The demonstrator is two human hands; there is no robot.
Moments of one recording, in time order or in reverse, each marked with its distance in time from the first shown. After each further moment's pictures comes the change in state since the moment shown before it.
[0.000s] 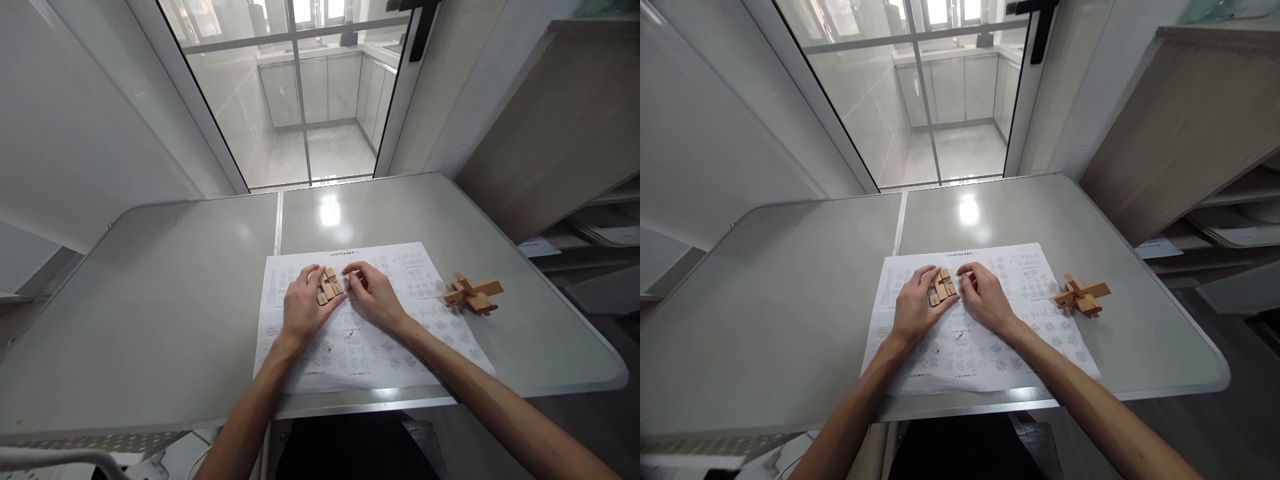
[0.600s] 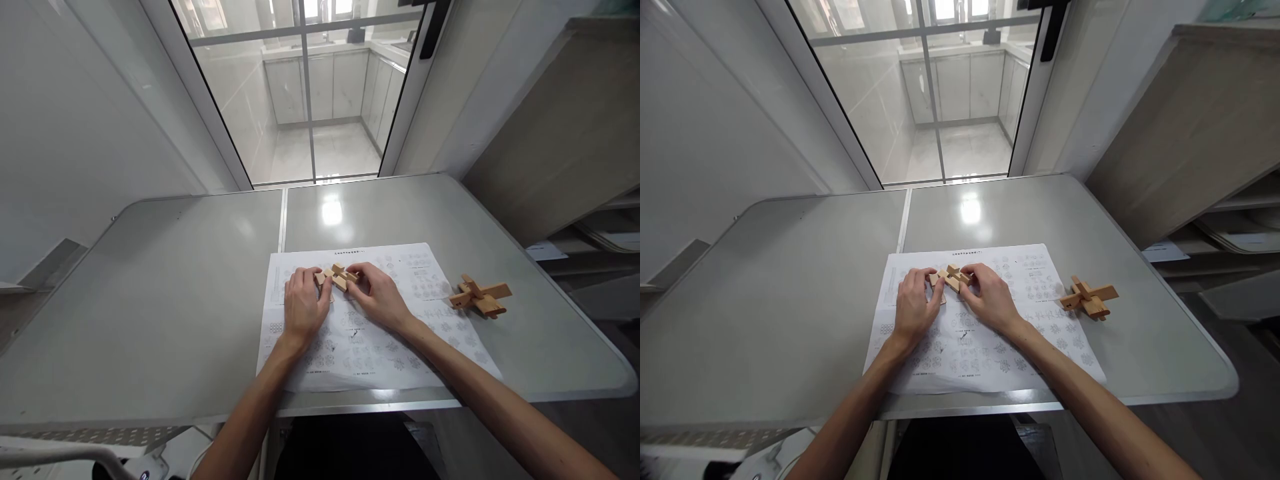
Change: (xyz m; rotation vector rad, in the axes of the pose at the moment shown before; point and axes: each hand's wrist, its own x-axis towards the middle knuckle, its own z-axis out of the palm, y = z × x) left_hand 0.000 0.004 0.000 -0.001 0.118 -0.129; right_hand -0.002 0.000 -0.002 -0.151 -0.039 -0.060
